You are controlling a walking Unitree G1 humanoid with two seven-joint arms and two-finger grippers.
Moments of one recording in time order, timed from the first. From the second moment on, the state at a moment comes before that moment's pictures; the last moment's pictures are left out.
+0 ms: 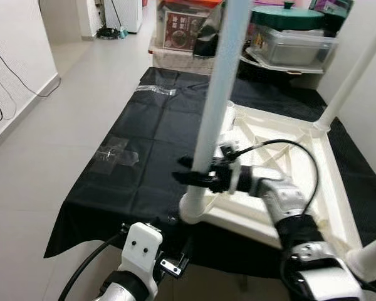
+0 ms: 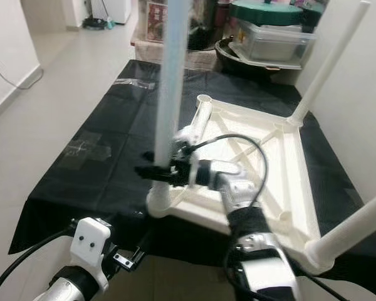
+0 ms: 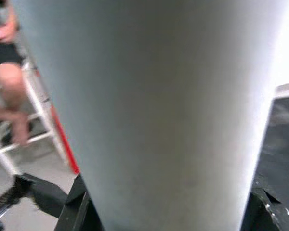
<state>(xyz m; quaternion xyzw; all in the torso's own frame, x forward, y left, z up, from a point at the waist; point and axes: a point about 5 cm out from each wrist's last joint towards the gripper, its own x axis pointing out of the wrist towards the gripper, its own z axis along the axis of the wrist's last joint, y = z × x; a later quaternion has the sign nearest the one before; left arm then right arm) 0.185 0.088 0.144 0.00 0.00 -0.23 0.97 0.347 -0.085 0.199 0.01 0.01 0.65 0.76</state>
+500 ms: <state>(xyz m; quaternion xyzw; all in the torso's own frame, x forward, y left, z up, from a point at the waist) 0.183 0.086 0.142 -0.01 0.01 -0.23 0.97 0.377 -0.119 0.185 0.03 -0.01 0.14 0.99</state>
